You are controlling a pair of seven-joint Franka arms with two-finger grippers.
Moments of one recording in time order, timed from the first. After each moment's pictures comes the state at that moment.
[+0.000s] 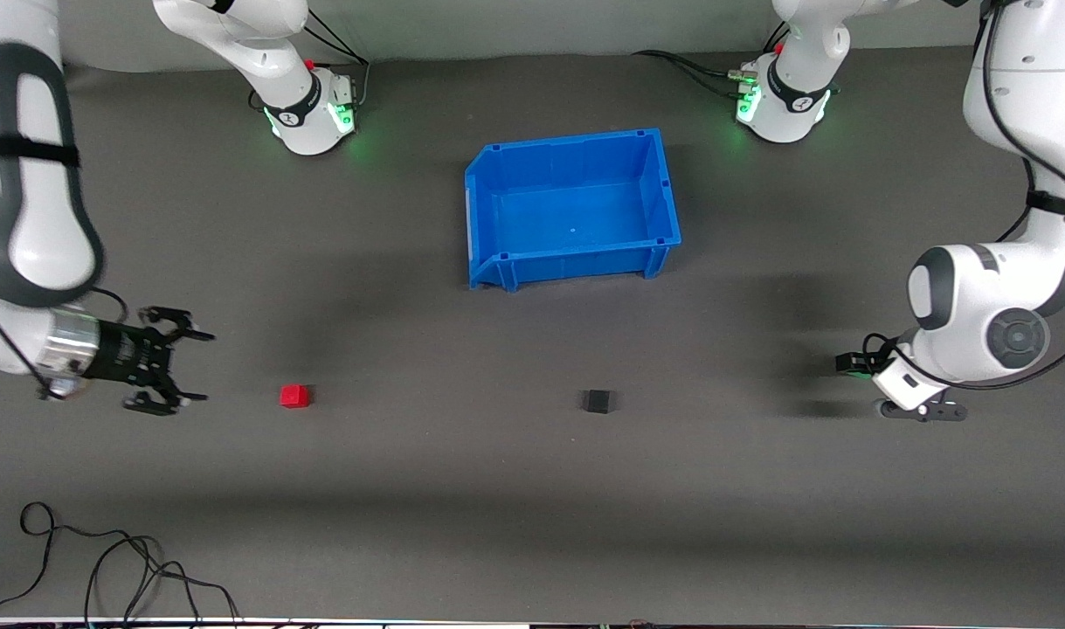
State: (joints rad) left arm 0.14 0.52 -0.07 -1.92 0.11 2.30 0.07; right arm -0.05 0.38 -0.08 -1.75 0.45 1.99 1.22
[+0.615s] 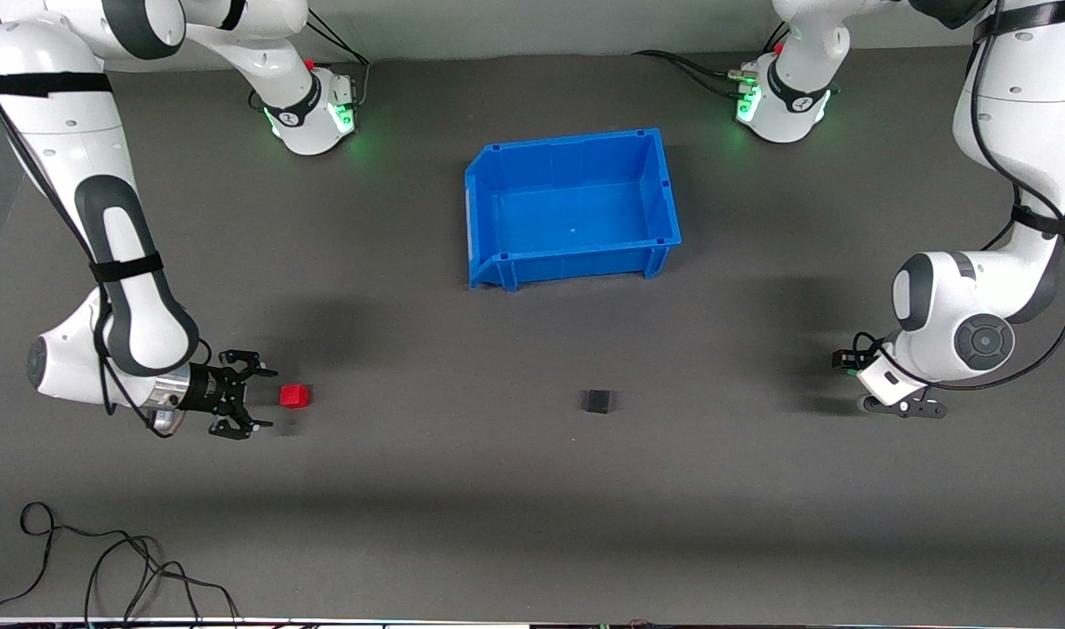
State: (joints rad) left arm 0.15 0.57 -0.07 -1.94 0.16 2.34 0.07; right arm -0.04 0.63 -0.07 -1.78 0.64 2.23 1.01
